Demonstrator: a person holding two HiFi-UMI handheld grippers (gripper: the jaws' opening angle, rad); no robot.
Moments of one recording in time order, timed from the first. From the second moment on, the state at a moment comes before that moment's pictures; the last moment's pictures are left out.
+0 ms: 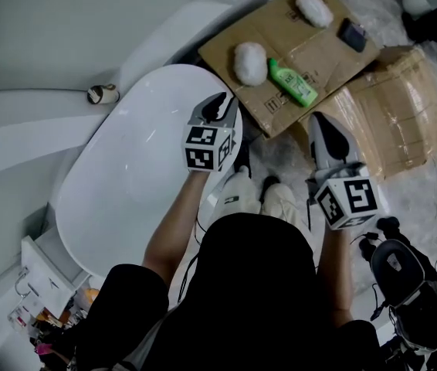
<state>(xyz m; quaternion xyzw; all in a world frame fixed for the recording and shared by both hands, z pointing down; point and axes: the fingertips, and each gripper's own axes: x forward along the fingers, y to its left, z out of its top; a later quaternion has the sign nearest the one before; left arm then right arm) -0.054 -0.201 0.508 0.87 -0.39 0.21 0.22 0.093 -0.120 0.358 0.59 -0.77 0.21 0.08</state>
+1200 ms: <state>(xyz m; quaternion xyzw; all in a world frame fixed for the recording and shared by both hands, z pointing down) -0.021 -0.010 0.343 0.88 -0.46 0.10 0.11 0.142 0.060 0.285 0.55 -0.83 0.12 0.03</state>
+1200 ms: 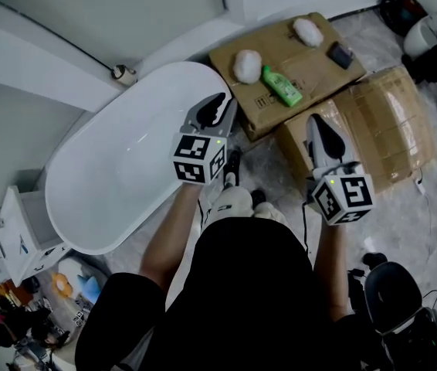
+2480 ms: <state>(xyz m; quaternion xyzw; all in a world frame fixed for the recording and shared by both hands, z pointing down) -0.038 0.050 0.245 0.89 -0.45 0.02 0.04 0.110 0.088 0.226 0.53 -0.85 0.05 0.00</state>
